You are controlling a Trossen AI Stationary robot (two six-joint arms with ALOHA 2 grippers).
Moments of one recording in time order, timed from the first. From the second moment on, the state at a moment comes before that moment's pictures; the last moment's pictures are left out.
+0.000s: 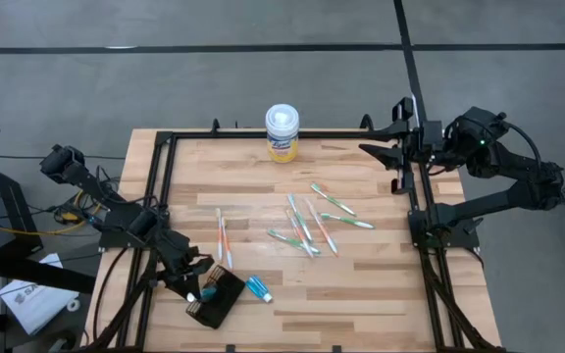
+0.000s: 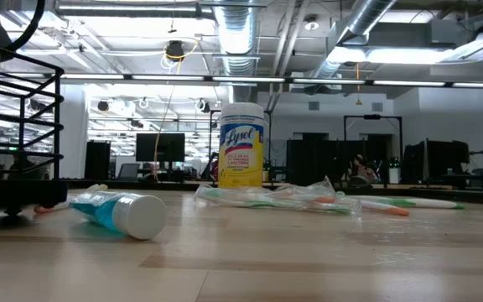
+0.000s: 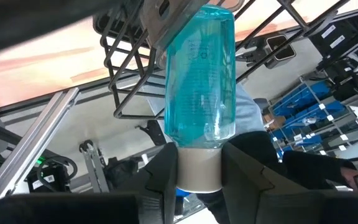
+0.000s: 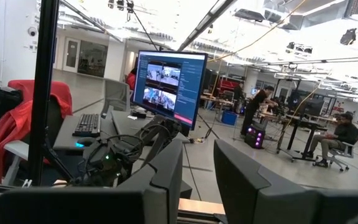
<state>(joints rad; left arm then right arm) -0.58 0.95 0.51 -0.21 0.38 -2.31 -0.04 0.94 1.29 -0.16 0.00 -0.22</state>
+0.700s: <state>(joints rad) -0.55 0.91 0.51 -0.20 0.36 -2.30 -0.04 0.94 1.29 -0.16 0.00 -0.21</state>
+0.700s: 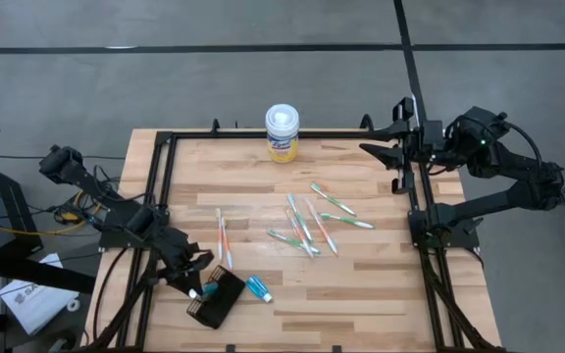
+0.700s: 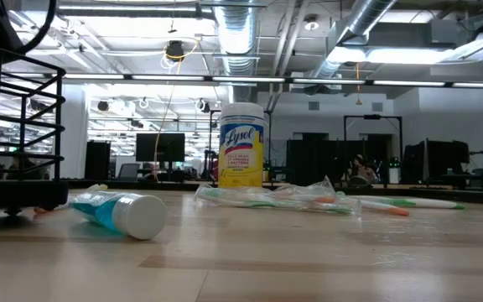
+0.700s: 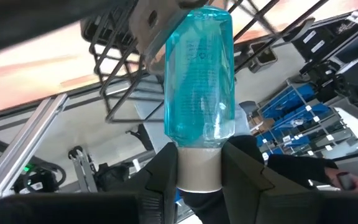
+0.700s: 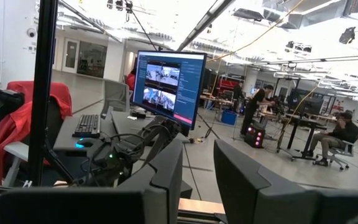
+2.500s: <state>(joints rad) -0.73 0.99 0.54 -0.18 0.18 -2.27 -0.04 0.89 1.29 -0.12 0.01 -0.14</state>
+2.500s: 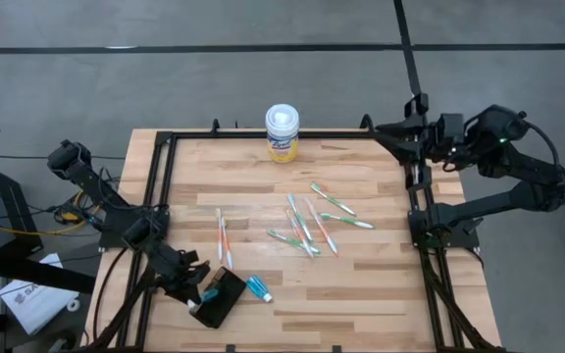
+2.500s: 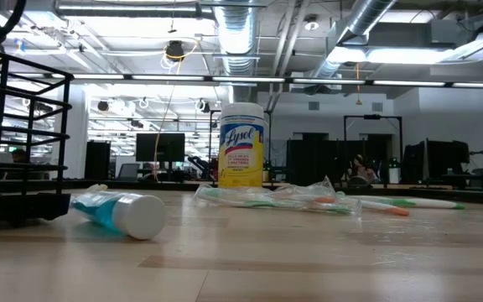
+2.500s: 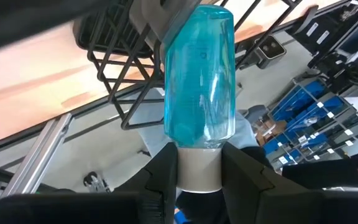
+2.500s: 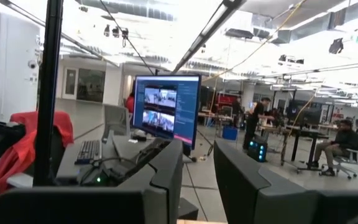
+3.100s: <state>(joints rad) -0.70 0.98 0.53 -0.15 0.07 -2.23 -0.04 0.90 1.29 -0.12 0.01 -0.13</state>
